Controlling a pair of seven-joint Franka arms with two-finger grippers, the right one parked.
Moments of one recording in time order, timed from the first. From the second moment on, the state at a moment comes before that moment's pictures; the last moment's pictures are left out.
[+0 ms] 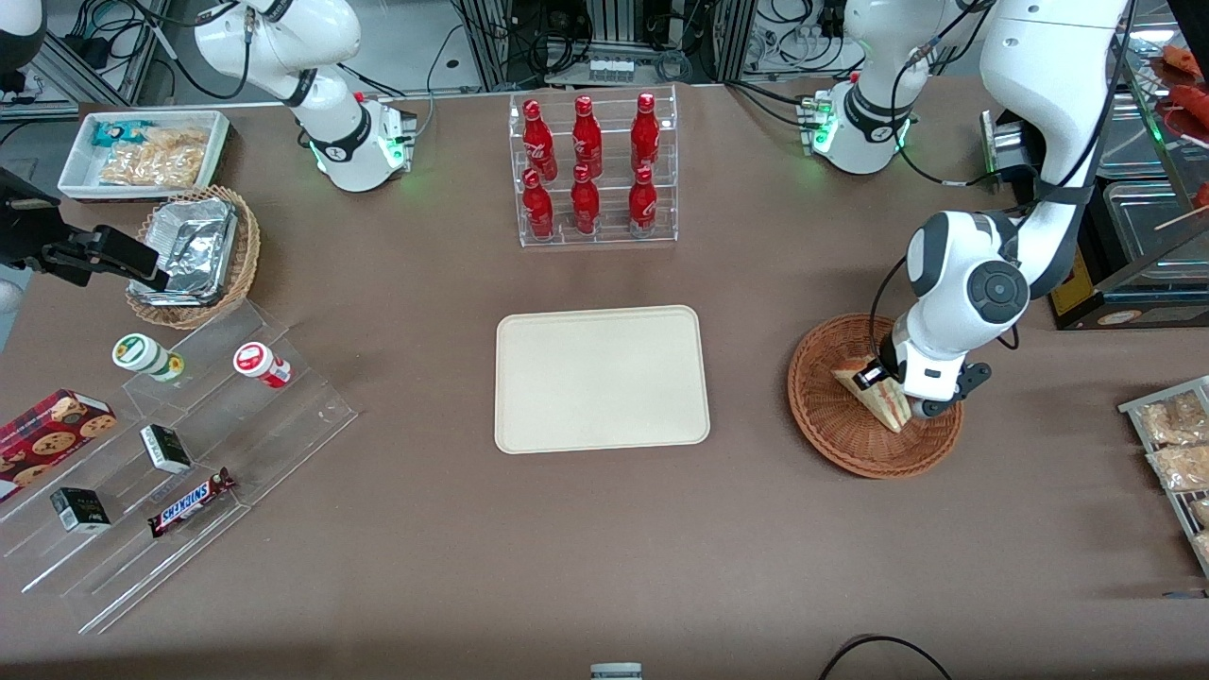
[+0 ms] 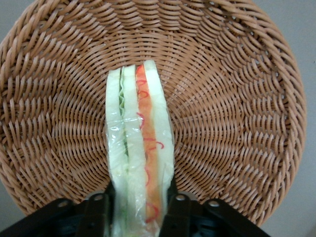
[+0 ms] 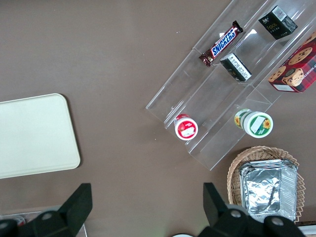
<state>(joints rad) -0.02 0.27 -0.13 -2.21 -0.01 2.43 -0.71</state>
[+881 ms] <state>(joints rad) -0.32 0.30 -0.19 -1.67 0.02 1.81 -0.79</state>
